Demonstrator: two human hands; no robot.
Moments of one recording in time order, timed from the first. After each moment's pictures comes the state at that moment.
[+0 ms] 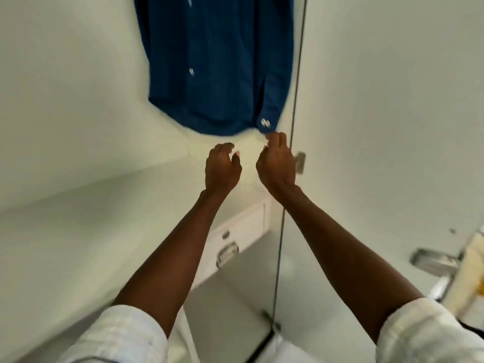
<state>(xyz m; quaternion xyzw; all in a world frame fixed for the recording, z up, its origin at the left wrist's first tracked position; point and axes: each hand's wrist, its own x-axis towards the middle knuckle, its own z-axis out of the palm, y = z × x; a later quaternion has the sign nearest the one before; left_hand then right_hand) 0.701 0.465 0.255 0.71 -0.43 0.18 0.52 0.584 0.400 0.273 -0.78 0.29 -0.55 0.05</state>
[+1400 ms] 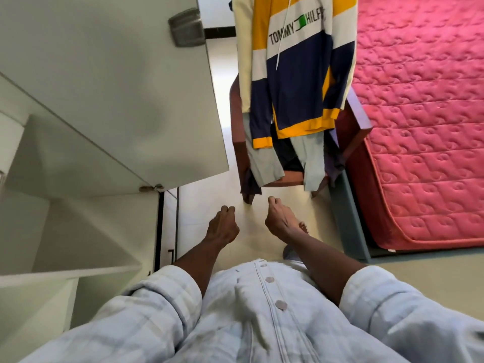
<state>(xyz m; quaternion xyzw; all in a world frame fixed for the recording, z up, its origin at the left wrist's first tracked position) 0.295 0.588 -0.179 0.61 -0.74 -0.27 -0.08 0.116 0.612 -0.152 -0.62 0.74 0.00 0.25</state>
